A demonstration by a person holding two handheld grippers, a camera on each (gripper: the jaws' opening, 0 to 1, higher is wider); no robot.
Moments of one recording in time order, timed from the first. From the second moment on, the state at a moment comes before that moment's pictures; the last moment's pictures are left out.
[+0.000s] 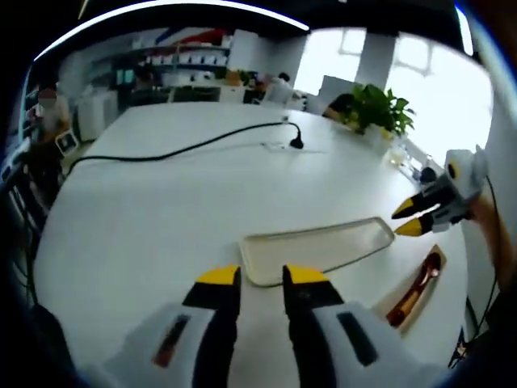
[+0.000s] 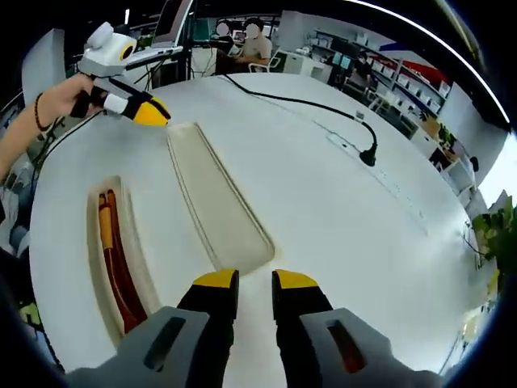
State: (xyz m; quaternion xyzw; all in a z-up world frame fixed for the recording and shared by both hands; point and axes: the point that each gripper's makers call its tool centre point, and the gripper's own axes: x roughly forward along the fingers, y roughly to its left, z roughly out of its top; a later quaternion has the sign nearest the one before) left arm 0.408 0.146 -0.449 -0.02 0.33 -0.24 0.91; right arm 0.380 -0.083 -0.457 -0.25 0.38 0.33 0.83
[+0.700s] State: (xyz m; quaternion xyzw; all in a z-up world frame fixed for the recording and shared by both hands) left arm 0.406 0.147 -0.463 -0.01 0.35 -0.24 0.90; right arm 0.381 -0.077 -0.470 -0.23 0.41 0.31 0.83
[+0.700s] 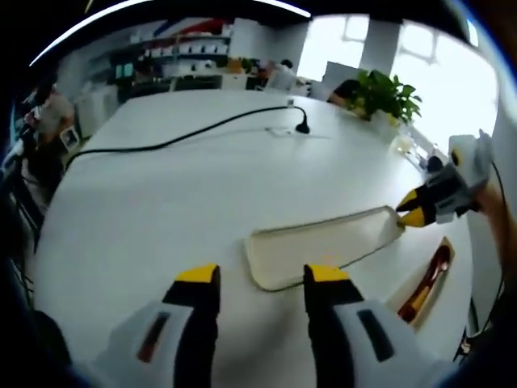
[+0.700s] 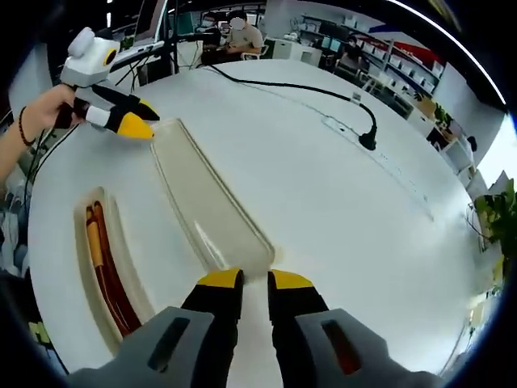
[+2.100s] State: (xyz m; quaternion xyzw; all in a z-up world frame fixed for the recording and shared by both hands) left arm 0.347 0.142 -0.447 -0.06 0.42 -0.27 0.87; right arm 0.374 -0.080 -0.476 -0.01 0.44 0.16 0.88
